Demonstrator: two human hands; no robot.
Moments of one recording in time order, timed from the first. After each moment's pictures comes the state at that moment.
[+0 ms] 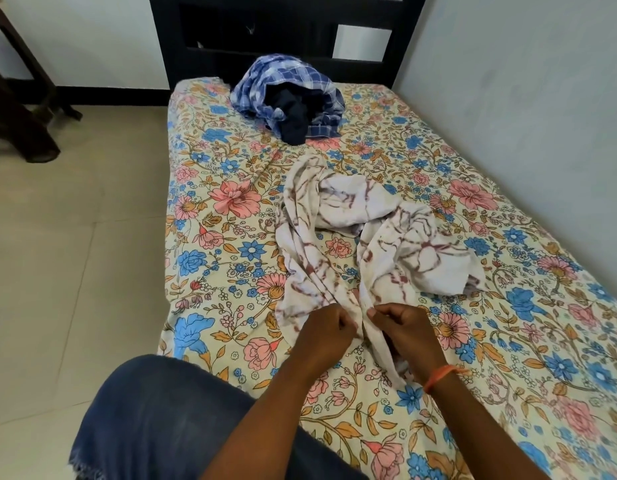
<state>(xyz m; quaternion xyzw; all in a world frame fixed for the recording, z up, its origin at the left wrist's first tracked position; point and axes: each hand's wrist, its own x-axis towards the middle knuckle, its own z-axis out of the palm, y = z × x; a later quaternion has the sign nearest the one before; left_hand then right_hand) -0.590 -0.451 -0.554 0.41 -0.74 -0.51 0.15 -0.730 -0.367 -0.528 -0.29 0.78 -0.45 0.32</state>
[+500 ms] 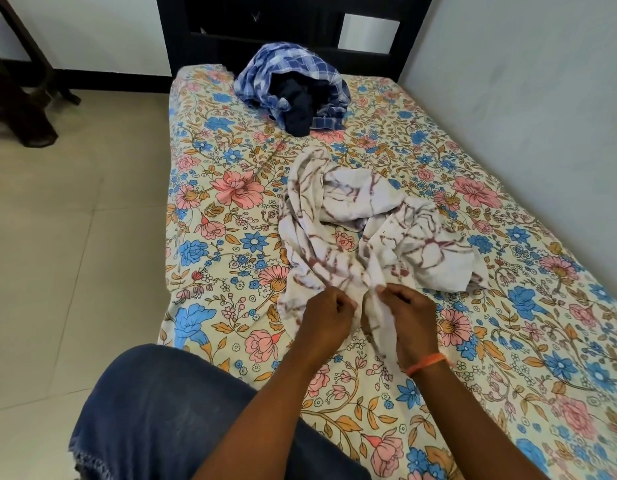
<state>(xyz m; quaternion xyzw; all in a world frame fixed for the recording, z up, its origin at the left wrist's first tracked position) -0.591 -0.453 -0.541 0.43 -0.66 -0.57 0.22 -0.722 -0.387 -0.535 -0.19 0.73 -0.60 0.26</state>
